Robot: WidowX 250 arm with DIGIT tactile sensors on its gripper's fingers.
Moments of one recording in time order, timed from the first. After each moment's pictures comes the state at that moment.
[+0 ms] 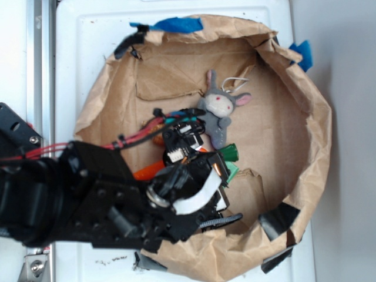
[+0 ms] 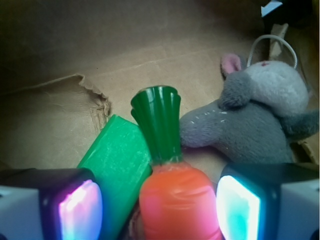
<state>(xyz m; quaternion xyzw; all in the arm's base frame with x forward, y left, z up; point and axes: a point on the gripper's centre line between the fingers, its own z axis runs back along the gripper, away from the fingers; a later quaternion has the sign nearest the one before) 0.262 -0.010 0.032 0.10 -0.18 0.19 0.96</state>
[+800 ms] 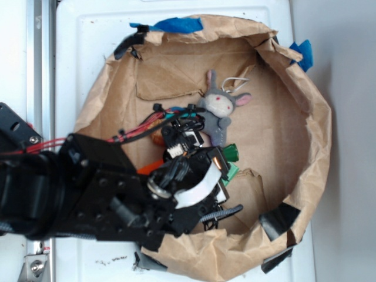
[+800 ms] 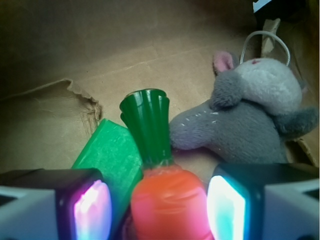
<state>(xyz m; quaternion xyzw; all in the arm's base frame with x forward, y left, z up) 0.262 -0.009 0.032 0.08 -0.18 0.20 0.96</state>
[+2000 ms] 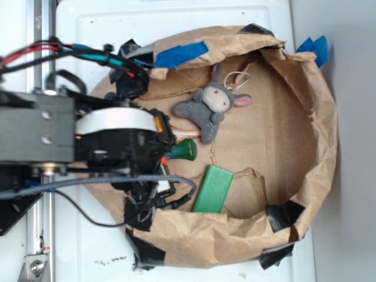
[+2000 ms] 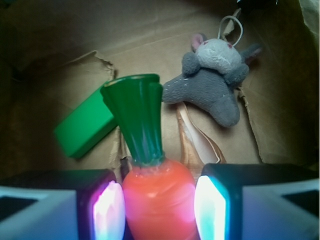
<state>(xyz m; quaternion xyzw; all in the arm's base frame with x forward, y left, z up) 0.212 0.002 0.088 -0.01 -0.13 0.16 0.98</state>
